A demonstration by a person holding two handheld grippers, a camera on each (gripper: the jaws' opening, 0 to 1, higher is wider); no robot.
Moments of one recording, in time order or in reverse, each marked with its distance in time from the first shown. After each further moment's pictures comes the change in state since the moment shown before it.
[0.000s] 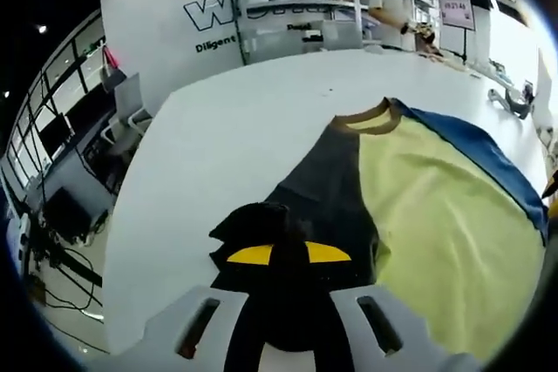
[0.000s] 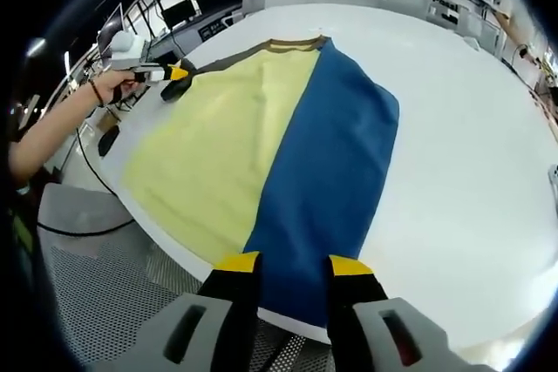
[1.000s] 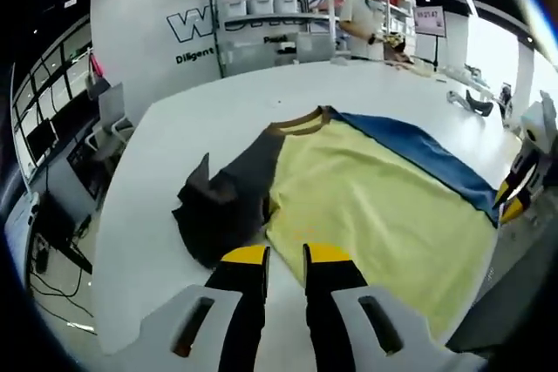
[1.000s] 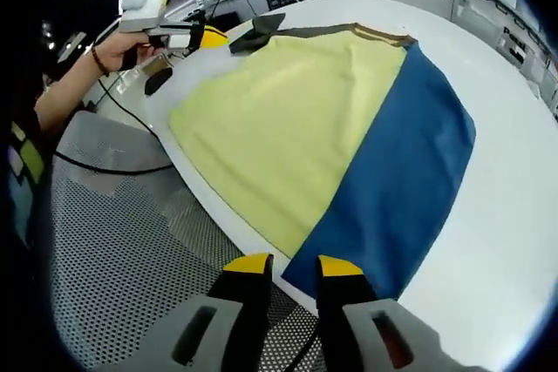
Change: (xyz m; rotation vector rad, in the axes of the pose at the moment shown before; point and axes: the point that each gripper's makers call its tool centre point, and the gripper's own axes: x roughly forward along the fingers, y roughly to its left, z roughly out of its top) left arm -0.083 -0.076 -0.031 0.010 -0.026 -0.136; right arm 0.007 0.052 -0.024 -0.268 0.127 0.160
